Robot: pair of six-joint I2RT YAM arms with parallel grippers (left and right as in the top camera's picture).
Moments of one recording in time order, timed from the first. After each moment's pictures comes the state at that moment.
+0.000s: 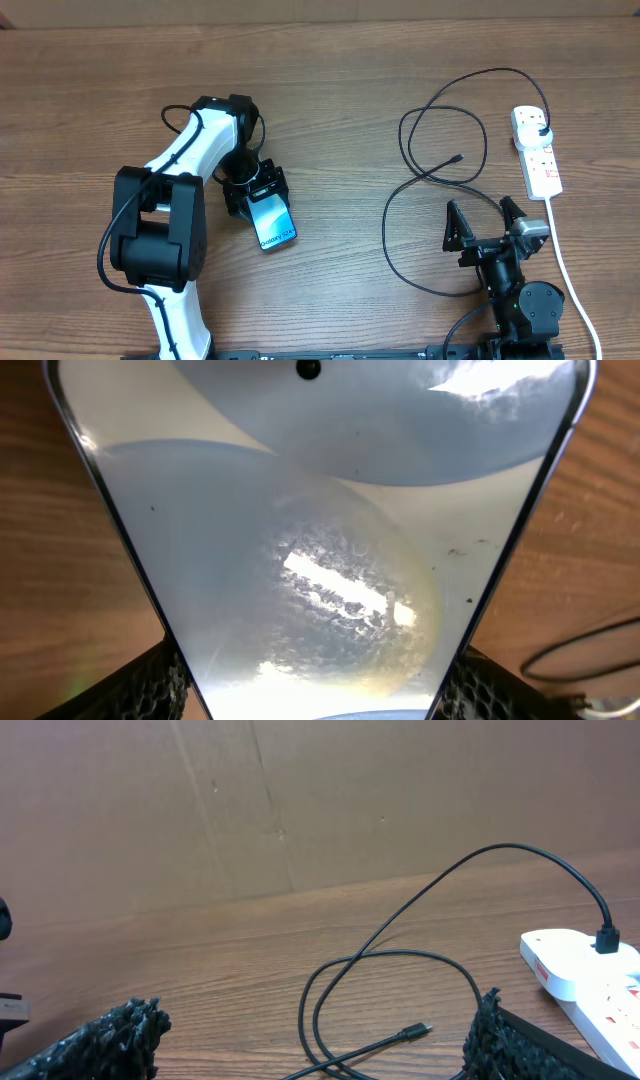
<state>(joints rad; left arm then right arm) -0.19 2.07 1.45 -1.25 0.35 -0.47 0.02 0.01 0.02 -0.03 -0.12 0.20</state>
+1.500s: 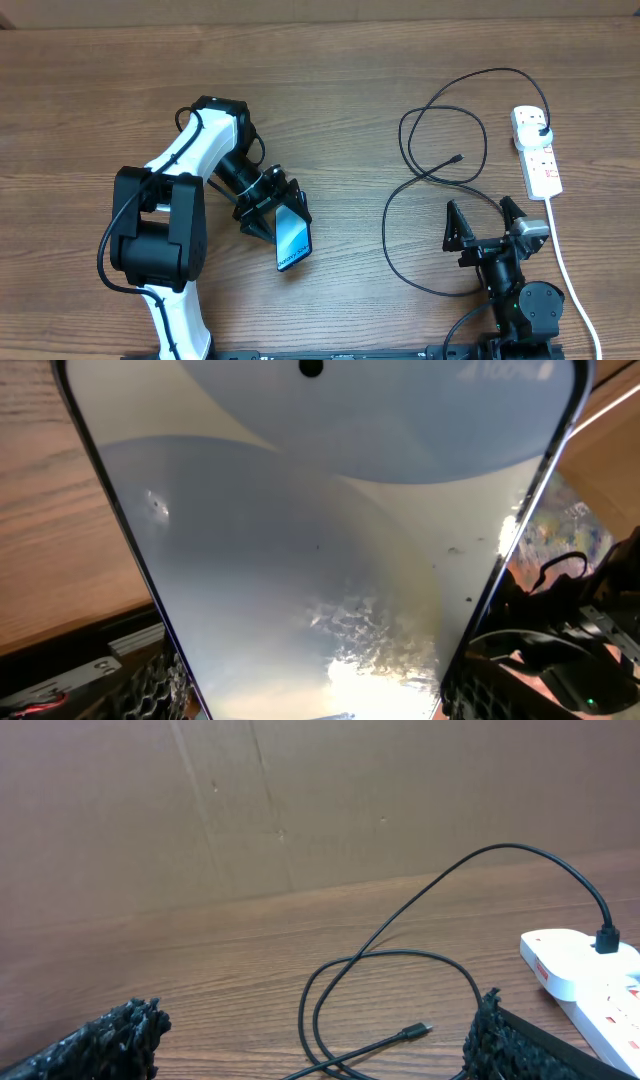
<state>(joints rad) -0.19 2.07 1.45 -1.56 0.74 -0.16 0.02 0.01 0.02 -0.03 -0.12 0.20</state>
